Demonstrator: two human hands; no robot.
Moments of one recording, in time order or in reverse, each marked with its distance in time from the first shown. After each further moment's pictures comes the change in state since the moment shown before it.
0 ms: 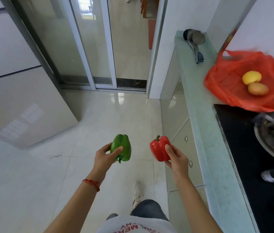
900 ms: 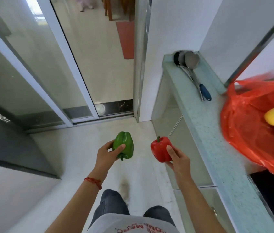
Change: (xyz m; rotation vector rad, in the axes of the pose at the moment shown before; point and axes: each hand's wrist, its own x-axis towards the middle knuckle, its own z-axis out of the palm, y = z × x) left_hand 0.396 0.219 0.085 0.142 -0.198 0.023; right_hand 0.325 -0.146 0.177 0.121 0.198 0.041
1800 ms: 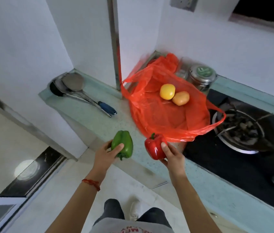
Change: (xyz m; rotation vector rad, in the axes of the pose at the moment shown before) left_hand 0.083 0.079 0.278 0.352 -0.697 0.068; right_hand 0.053 -0.071 -0.137 0.390 0.660 -0.105
